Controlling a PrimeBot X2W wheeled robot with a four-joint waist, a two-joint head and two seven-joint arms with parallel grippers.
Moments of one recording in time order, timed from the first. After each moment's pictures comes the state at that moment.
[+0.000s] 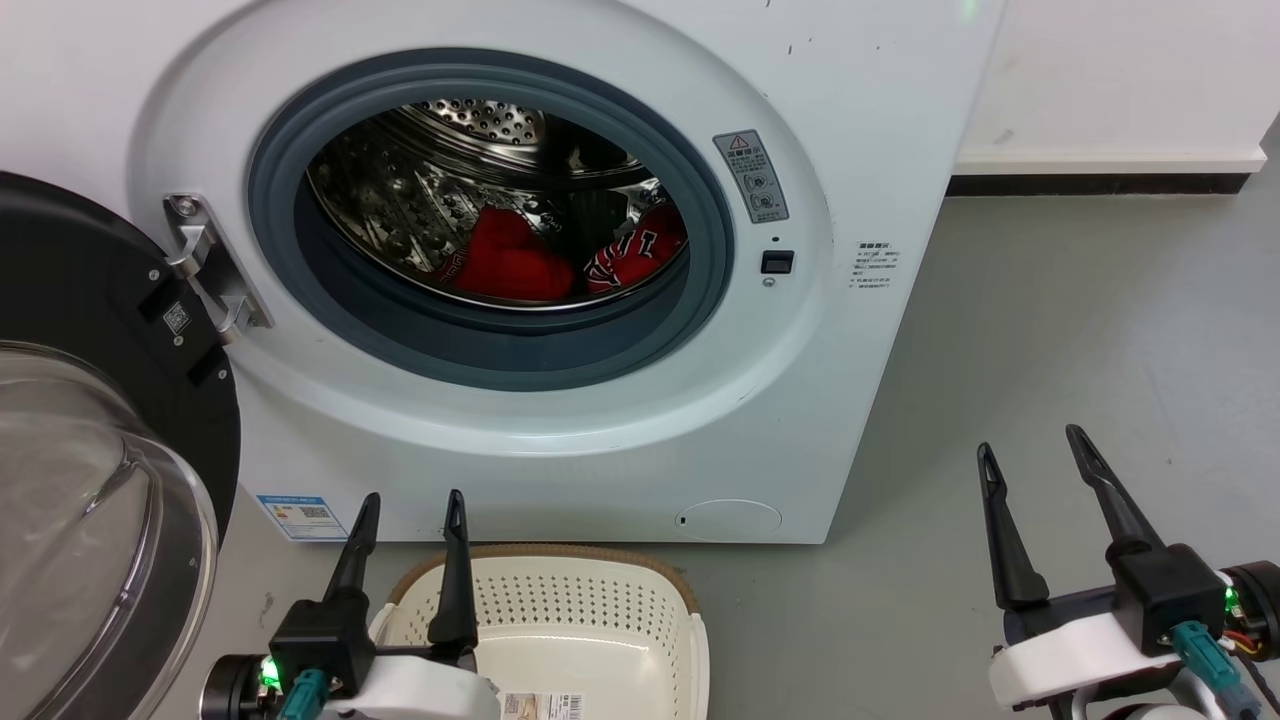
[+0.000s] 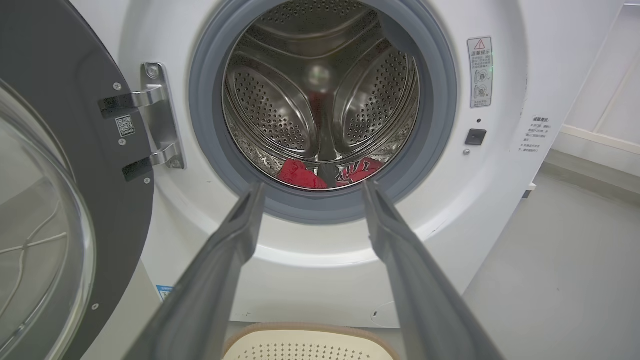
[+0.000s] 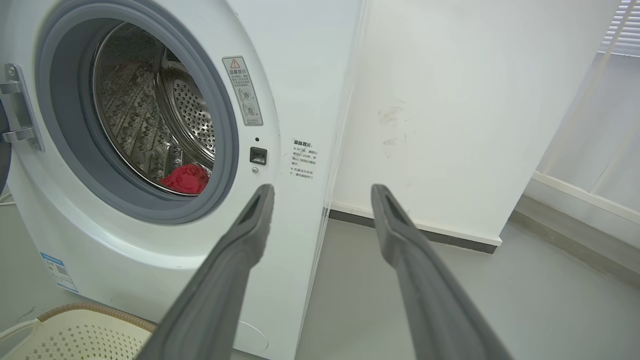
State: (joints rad) left arm 0.05 0.11 -0.17 0.01 -0.20 0.12 -0.21; right arm 0.01 -0.05 -0.01 -0.01 -0.11 0.13 -0.21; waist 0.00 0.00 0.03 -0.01
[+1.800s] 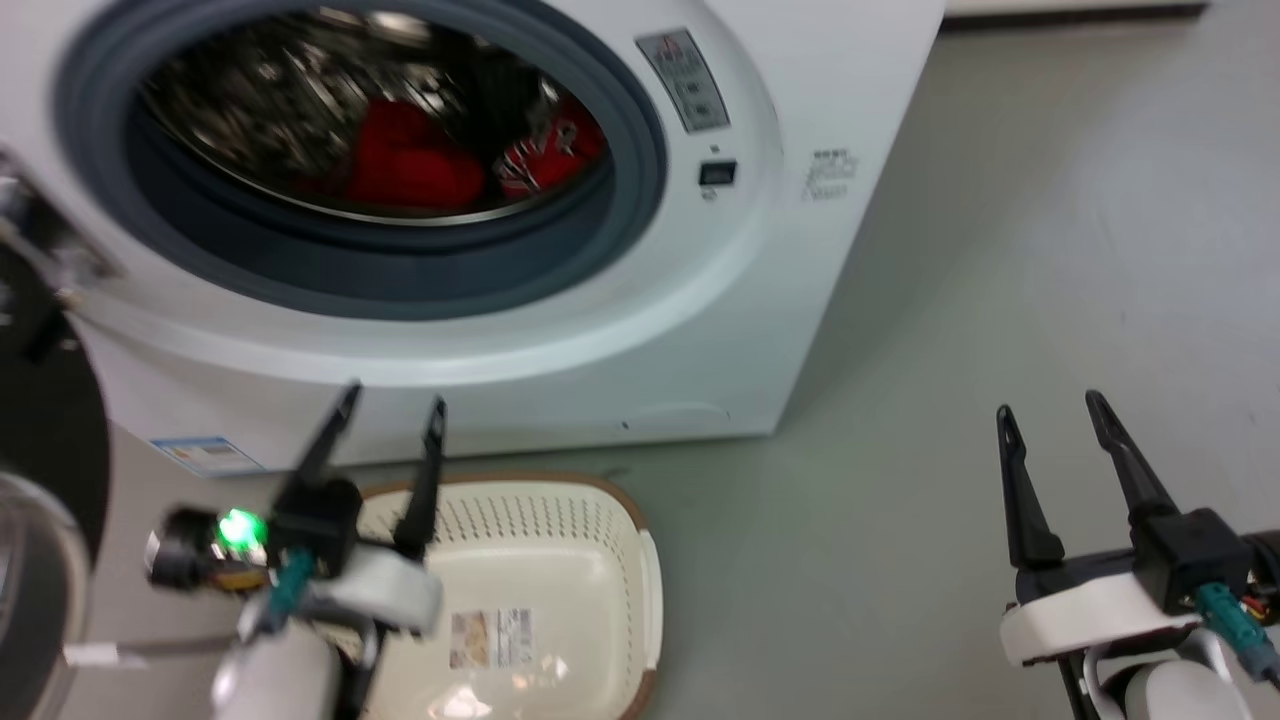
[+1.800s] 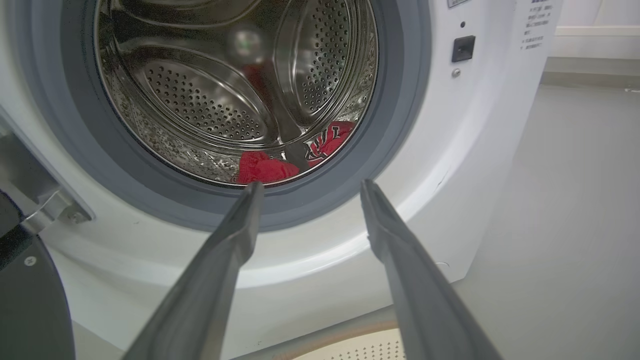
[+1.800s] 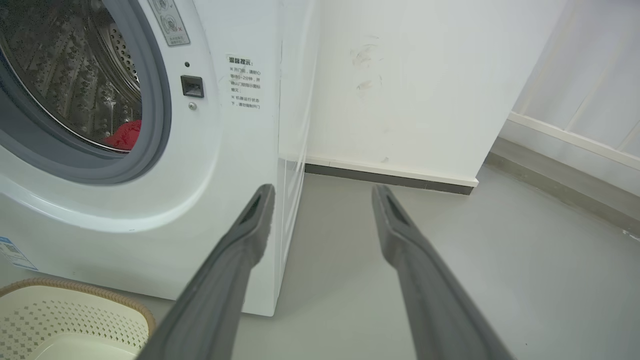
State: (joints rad) left arm -0.16 0.18 -0.12 0.19 -0.01 -0.03 -0.26; right arm -0.07 -0.05 -0.04 0.08 -0.08 0.13 -0.26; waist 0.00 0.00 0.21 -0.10
